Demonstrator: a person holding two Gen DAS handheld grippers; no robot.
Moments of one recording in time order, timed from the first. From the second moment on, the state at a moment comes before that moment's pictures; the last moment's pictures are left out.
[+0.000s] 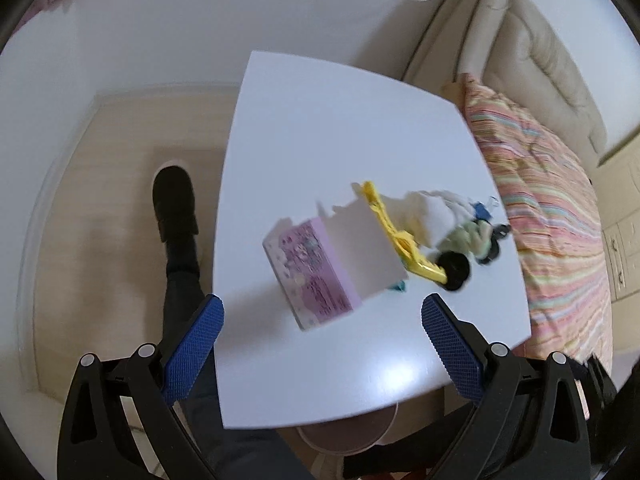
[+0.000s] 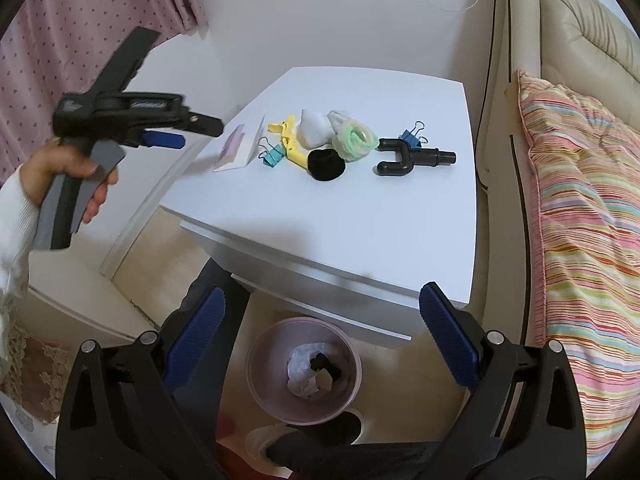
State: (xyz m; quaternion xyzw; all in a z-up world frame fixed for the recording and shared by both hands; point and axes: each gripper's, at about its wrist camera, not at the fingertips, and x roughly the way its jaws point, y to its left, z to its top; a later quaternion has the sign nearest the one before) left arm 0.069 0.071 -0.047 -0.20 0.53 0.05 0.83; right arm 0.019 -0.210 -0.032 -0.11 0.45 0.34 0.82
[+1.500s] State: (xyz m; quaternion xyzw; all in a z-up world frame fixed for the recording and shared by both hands) left arm 0.077 0.065 -0.039 -0.11 0.51 0.07 0.85; right arm 0.034 -0.208 -0.022 -0.11 0.44 0.33 0.82
